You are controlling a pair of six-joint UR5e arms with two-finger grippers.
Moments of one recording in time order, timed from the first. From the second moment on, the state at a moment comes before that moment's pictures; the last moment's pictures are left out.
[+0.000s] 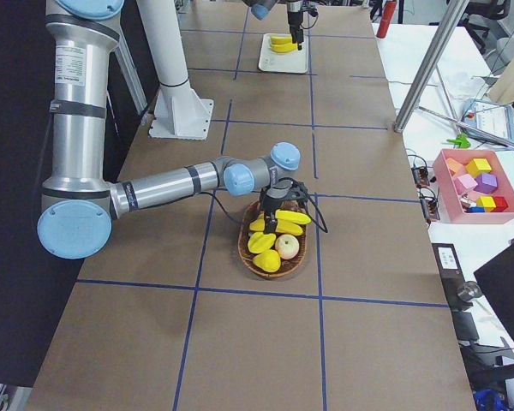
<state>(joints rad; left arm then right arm) -0.94 -1.73 -1.80 -1.97 -2.13 -1.25 1.04 -1.66 1.87 -1.53 2.26 0.39</state>
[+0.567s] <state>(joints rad) -0.94 -1.73 -1.81 -1.97 -2.13 -1.25 1.04 -1.66 1.86 -1.53 2.26 0.39</state>
